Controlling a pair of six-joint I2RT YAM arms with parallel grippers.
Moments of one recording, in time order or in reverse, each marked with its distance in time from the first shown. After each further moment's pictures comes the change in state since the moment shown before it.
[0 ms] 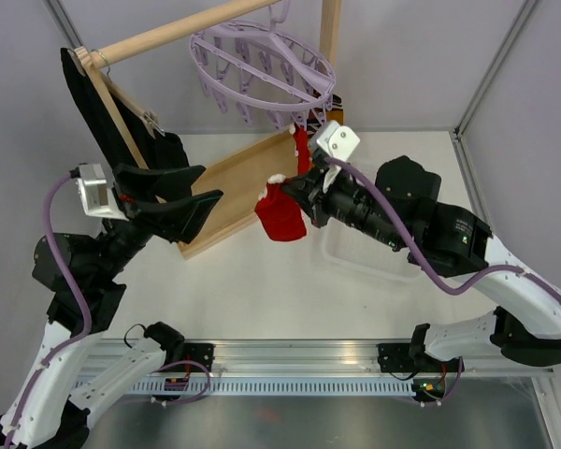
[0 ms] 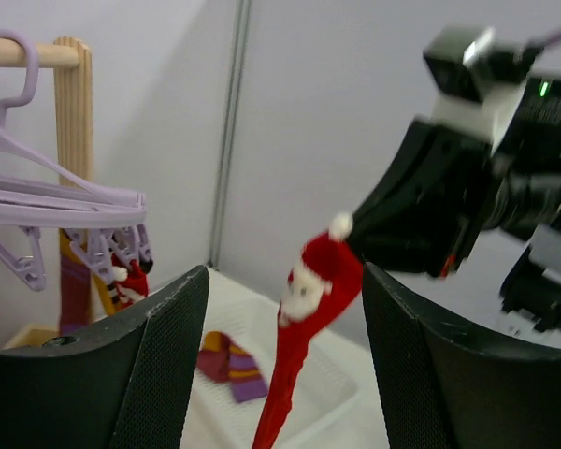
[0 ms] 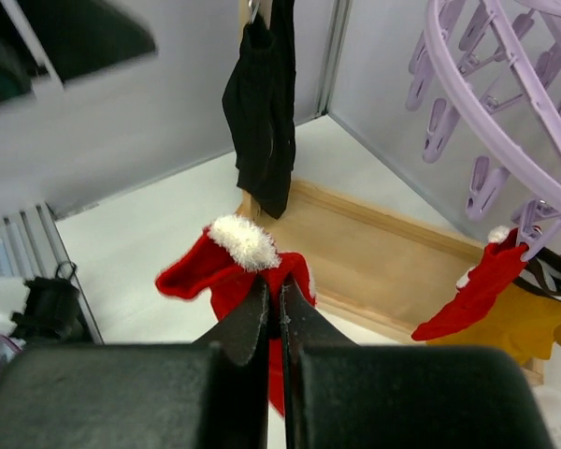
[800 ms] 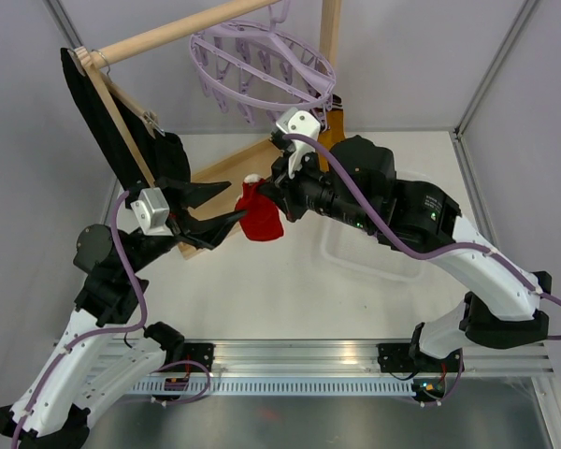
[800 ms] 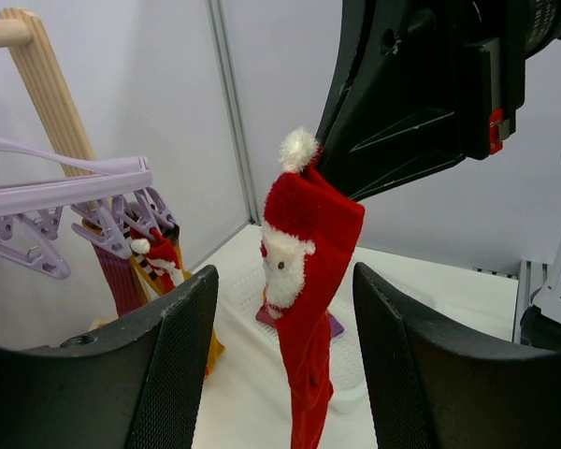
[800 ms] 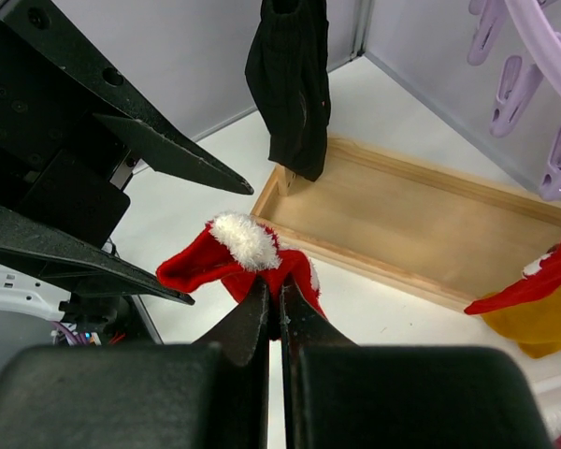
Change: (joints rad) left arm 0.000 -0.014 -0.212 0.079 0.193 0.406; right arm -0.002 0.254 0.360 -0.256 -0.015 0.155
